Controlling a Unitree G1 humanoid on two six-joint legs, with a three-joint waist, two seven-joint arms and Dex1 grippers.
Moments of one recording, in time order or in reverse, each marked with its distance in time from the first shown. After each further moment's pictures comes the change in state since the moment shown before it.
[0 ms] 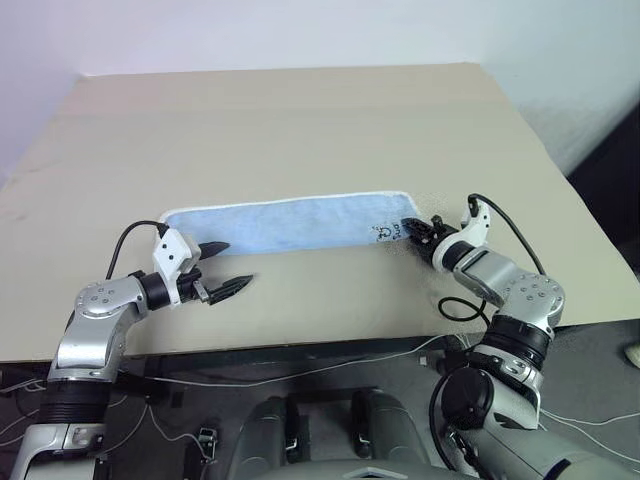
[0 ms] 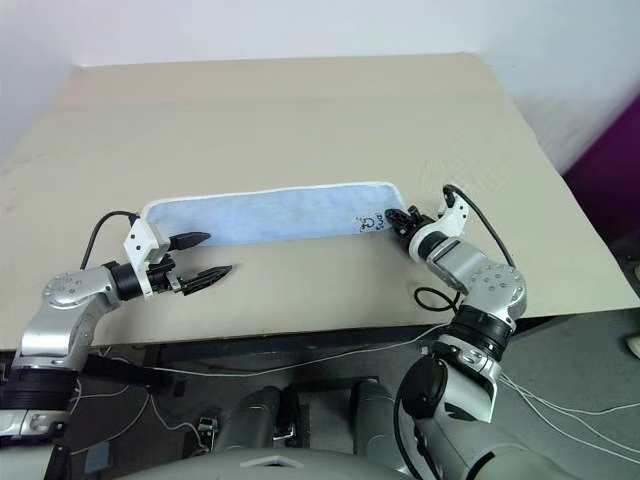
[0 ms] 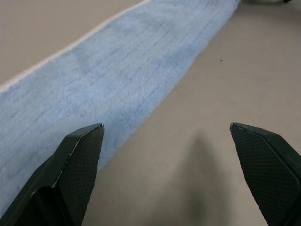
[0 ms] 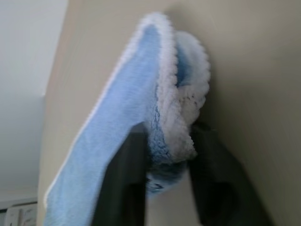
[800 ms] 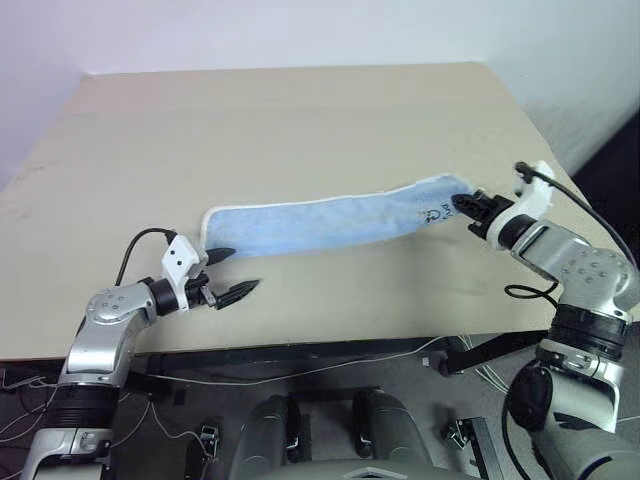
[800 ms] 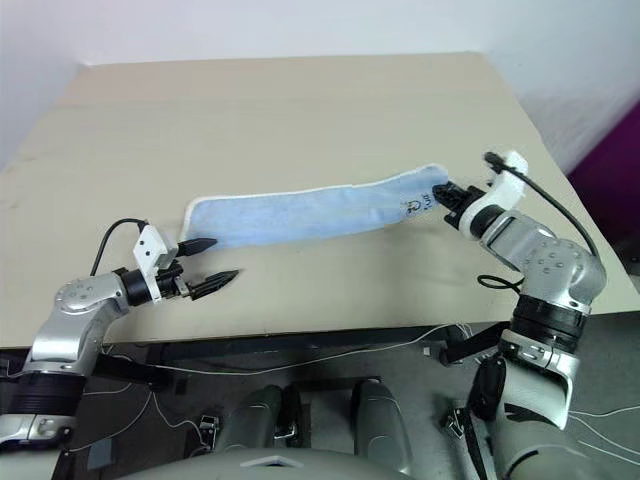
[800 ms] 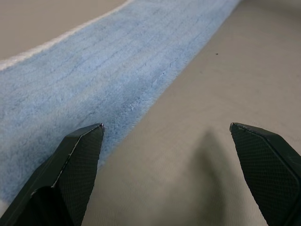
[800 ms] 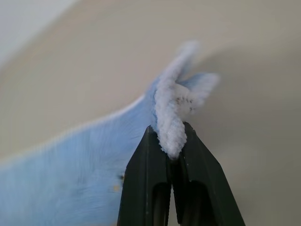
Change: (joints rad) left arm 0.008 -0.034 -0.027 0.000 0.001 0.001 0.021; right arm 0.036 -0.439 0.426 -0.115 -0.135 -0.132 0.298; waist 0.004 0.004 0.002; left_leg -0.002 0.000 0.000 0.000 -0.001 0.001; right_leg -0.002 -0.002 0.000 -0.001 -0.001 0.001
